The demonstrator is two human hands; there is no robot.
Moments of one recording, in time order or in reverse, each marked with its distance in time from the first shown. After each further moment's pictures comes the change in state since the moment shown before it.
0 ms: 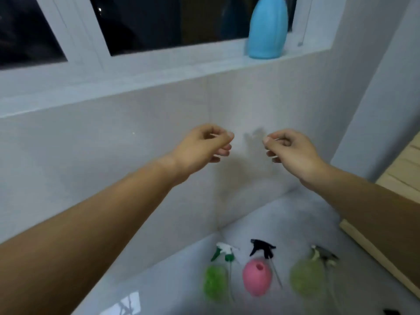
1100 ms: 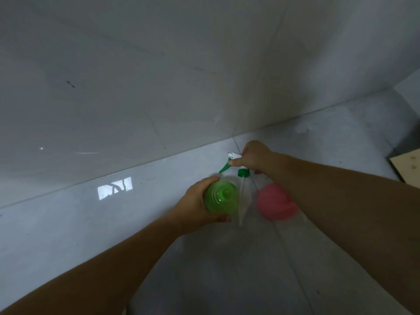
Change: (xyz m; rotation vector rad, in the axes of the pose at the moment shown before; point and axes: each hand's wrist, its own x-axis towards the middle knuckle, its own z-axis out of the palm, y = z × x) left_hand -0.105 -0.415 0.097 0.060 -0.163 -0.344; right_hand -0.024 0.312 0.215 -0.881 -0.712 0.470
